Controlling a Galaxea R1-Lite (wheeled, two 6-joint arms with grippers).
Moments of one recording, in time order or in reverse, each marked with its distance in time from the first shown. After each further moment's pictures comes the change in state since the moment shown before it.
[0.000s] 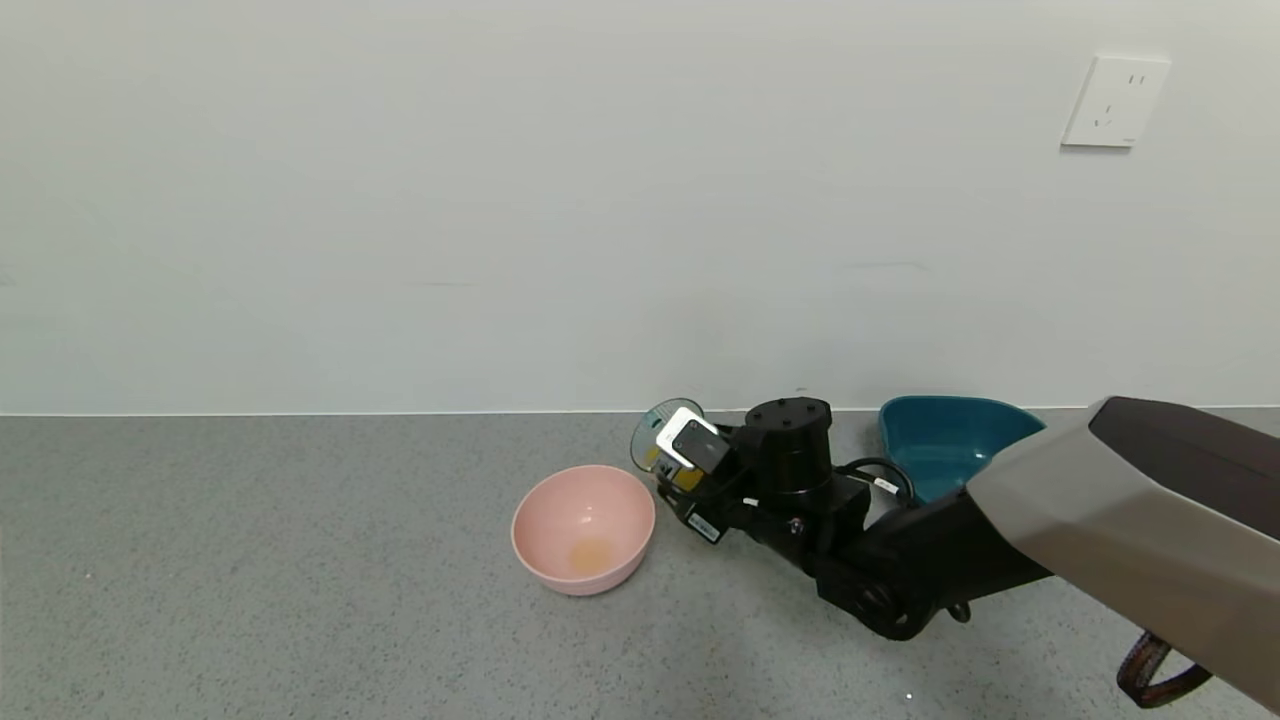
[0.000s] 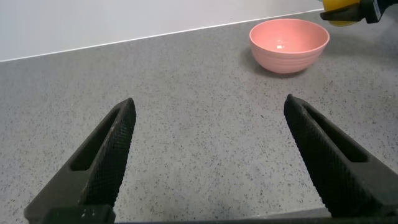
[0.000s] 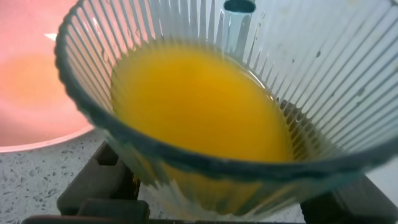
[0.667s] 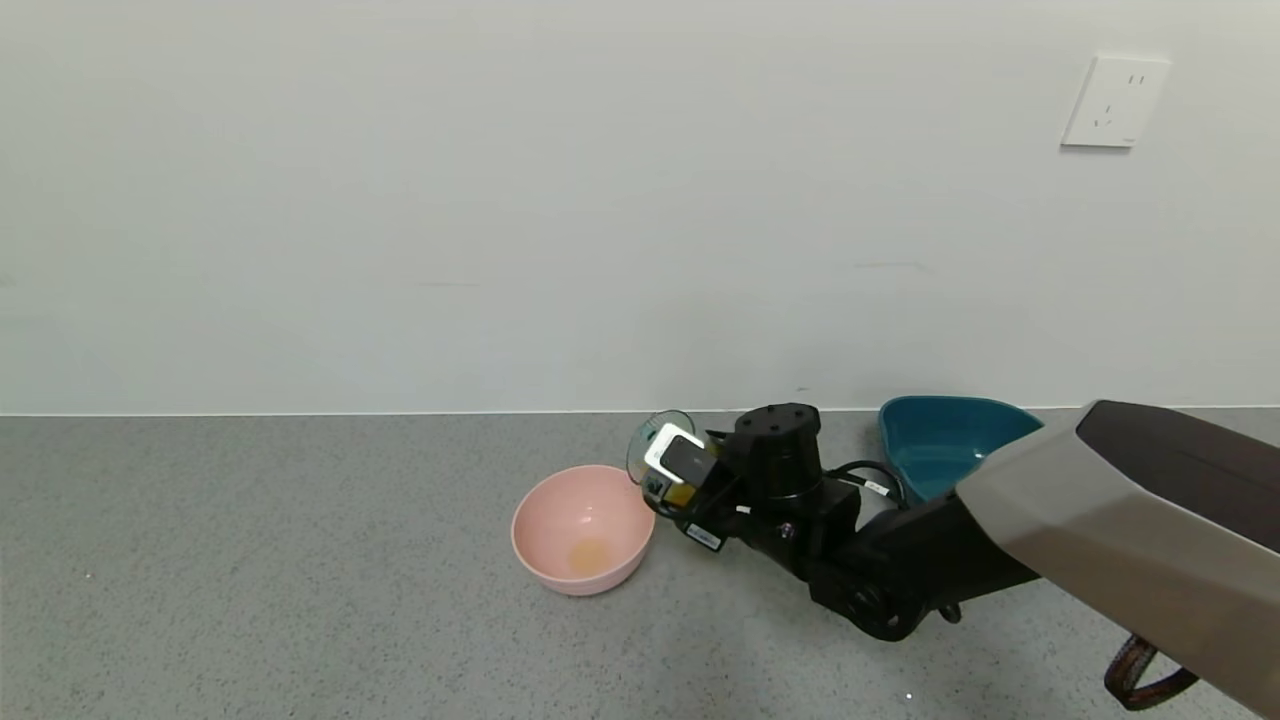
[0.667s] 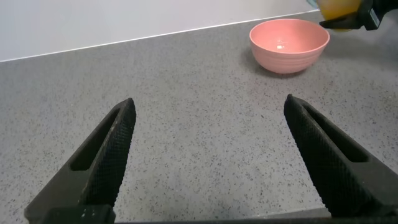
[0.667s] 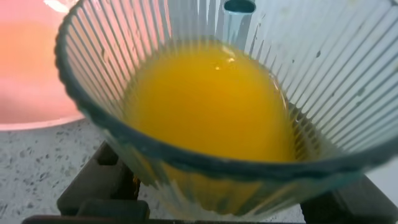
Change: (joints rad) left arm 0.000 0.000 0.000 0.000 0.000 0.000; right arm 0.011 0.012 -0.018 0.057 -0.024 -0.086
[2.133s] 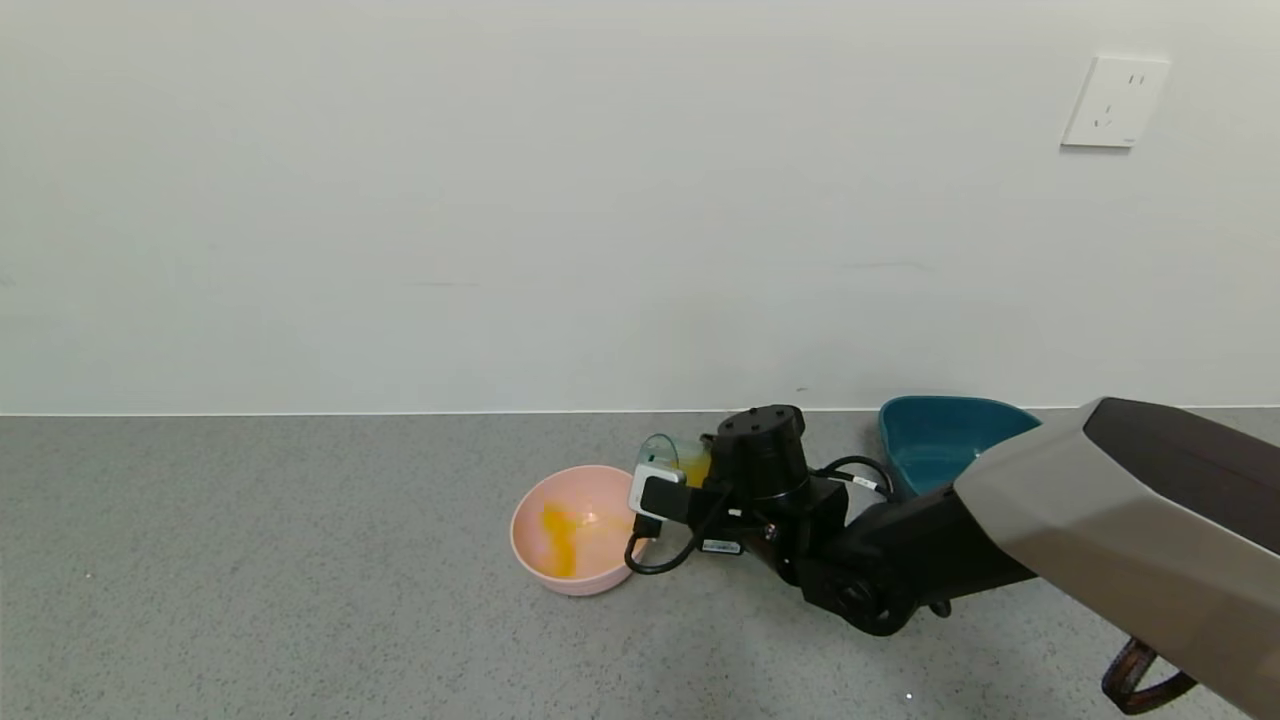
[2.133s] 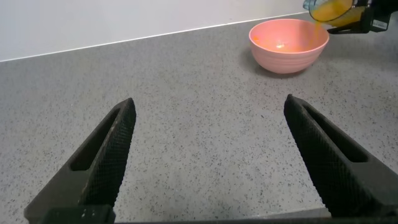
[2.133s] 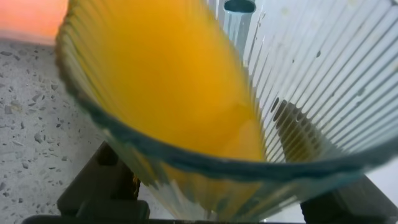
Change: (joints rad) left arm 0.000 0.000 0.000 0.000 0.000 0.000; right arm 0.016 -0.002 -0.039 0.116 -0.124 -0.377
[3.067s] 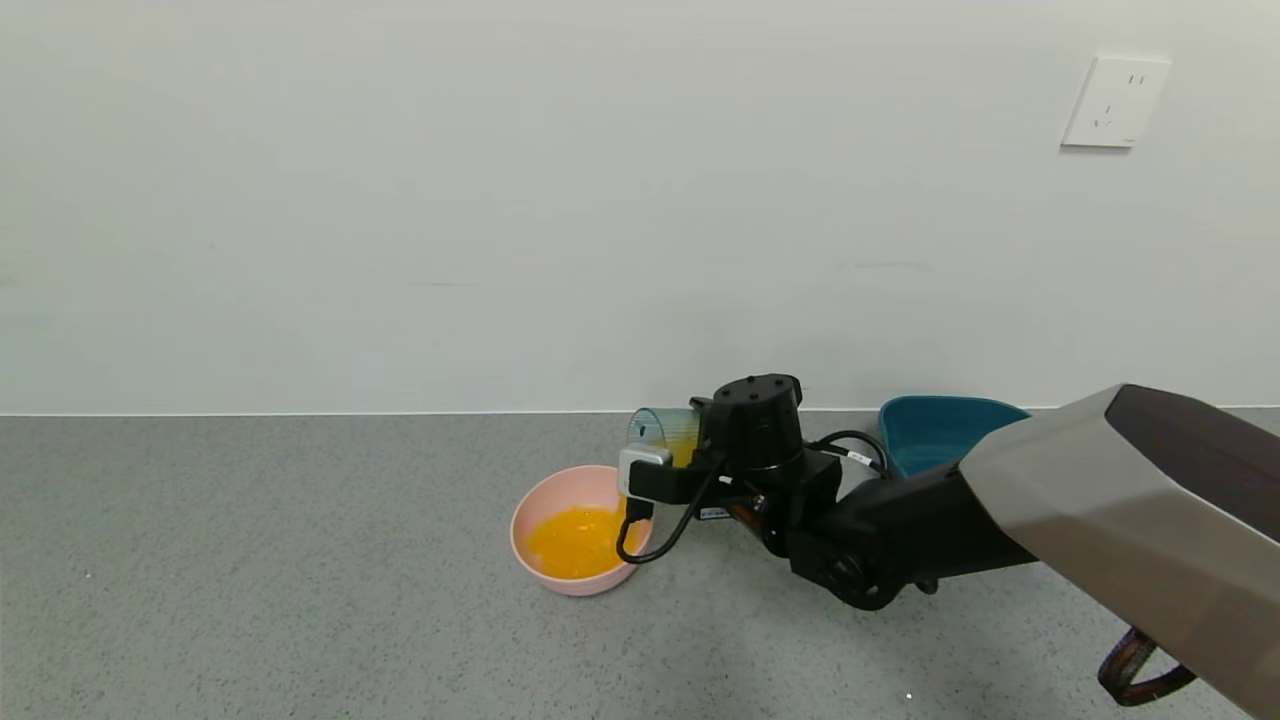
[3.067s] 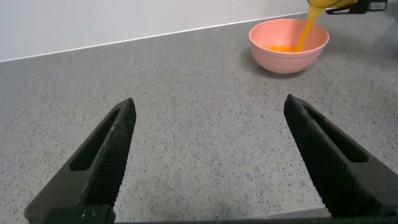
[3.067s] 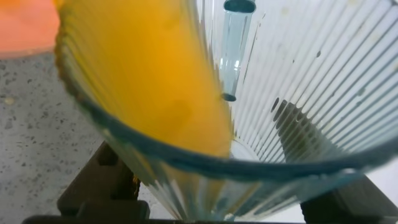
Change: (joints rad) left arm 0.000 0.000 0.000 0.000 0.000 0.000; right arm 0.002 0.000 -0.095 -0.005 -0.043 -0.211
